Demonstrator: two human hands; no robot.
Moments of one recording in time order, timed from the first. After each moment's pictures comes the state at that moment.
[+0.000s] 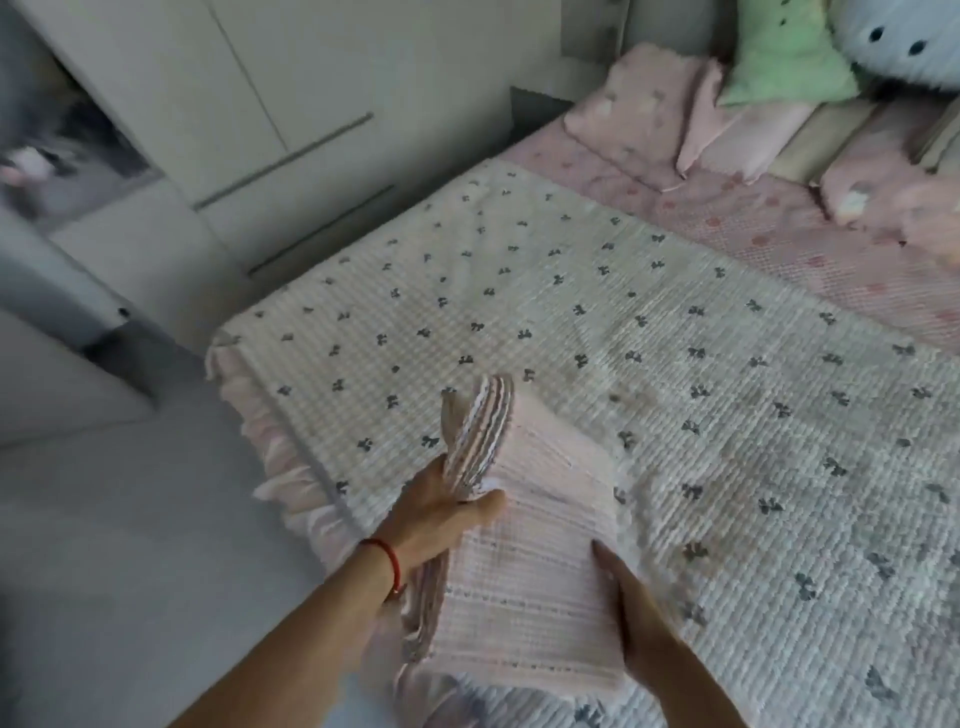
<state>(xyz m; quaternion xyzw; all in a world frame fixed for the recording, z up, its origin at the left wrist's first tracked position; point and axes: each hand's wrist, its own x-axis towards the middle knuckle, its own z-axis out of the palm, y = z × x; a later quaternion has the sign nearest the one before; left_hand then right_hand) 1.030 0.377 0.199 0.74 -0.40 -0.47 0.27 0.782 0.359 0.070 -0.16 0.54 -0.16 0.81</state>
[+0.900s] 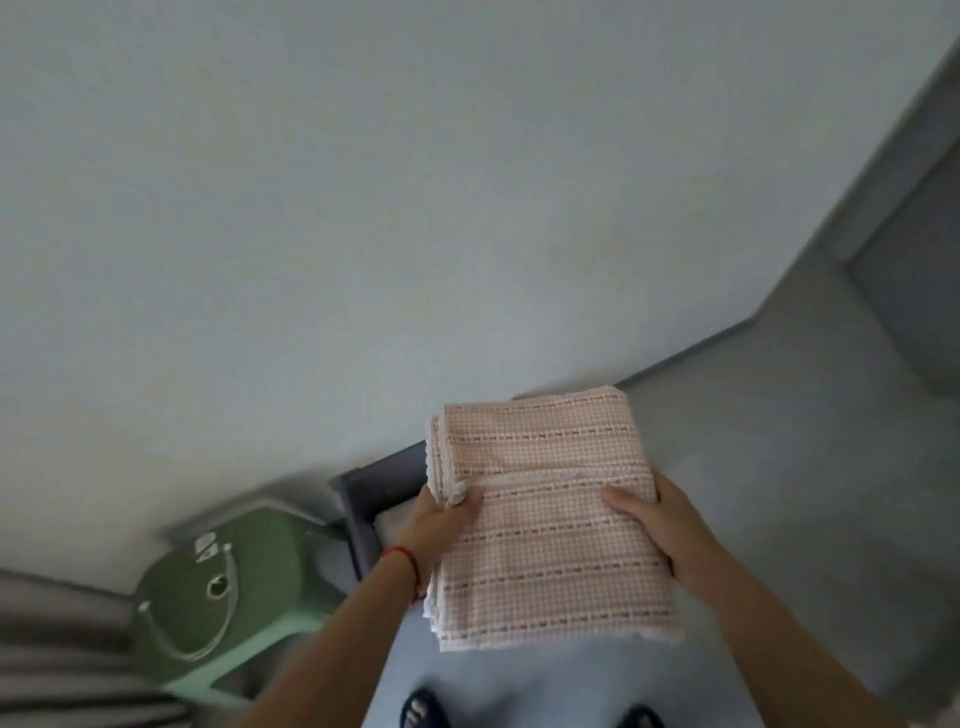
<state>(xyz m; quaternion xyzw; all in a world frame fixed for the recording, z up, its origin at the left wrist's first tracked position) 0.827 1.261 0.213 0.56 0.41 0.02 0.72 1.010 1.031 0.227 -0.73 -0.04 0.38 0.56</state>
